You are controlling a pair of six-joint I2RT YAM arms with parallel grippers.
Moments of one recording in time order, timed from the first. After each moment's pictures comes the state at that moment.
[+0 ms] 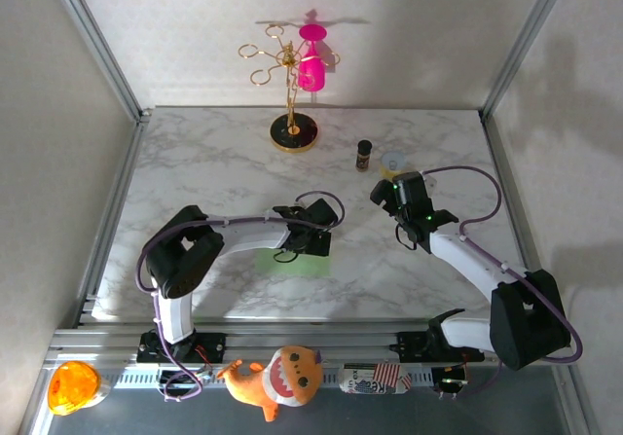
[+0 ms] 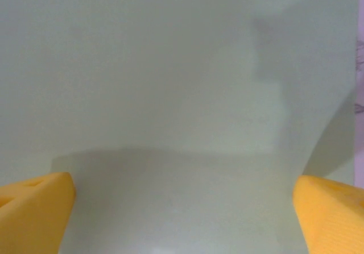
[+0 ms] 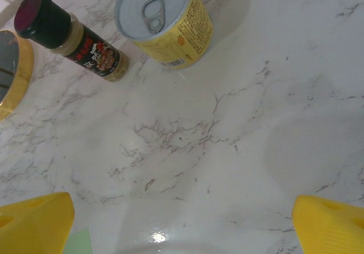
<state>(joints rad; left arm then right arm) -0.87 1.88 1.17 -0.57 -0.25 -0.75 0.41 1.27 0.73 -0.25 0.24 0.85</state>
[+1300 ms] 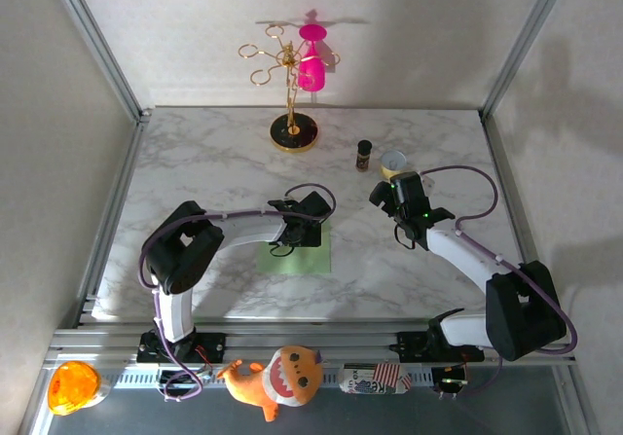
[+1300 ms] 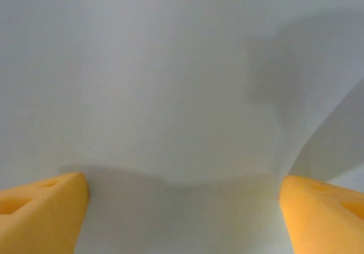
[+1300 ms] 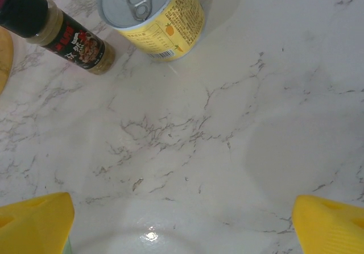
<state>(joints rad) -0.81 1.90 1.16 -0.54 -0.27 -0.81 0.41 1.32 0.74 -0.25 0.24 0.84</state>
